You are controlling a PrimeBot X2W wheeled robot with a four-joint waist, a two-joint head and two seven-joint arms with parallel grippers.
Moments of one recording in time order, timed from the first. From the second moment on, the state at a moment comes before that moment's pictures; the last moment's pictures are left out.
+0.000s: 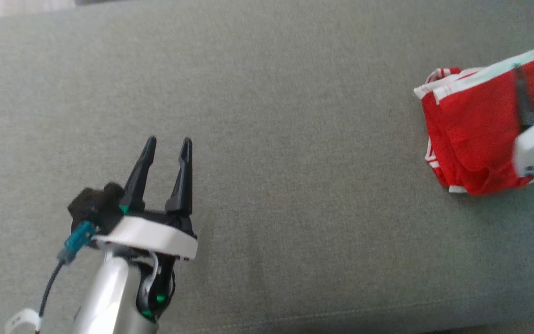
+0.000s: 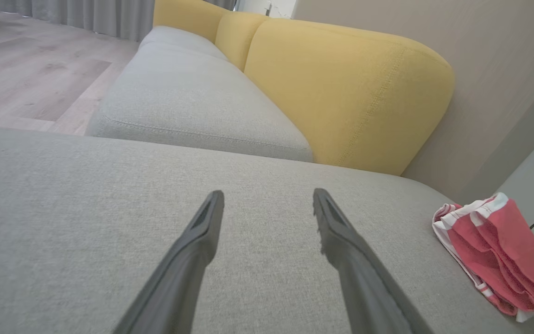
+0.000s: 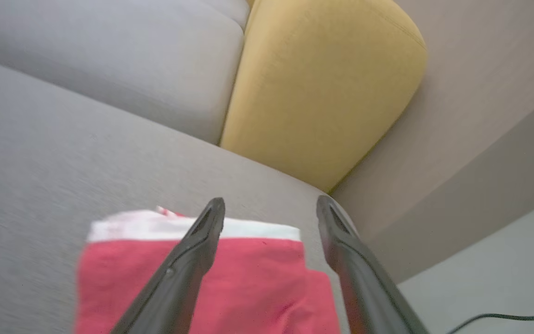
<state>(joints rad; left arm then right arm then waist) -0.21 0.05 -0.25 0.18 -0.33 -0.06 -0.25 -0.44 -0.42 0.00 0.24 -0.09 0.13 0.20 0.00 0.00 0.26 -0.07</state>
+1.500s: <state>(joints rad) 0.06 0.05 -0.18 0.12 -0.28 0.04 -0.25 -0.08 -0.05 0.06 0.33 0.13 0.13 -0.21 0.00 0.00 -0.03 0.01</state>
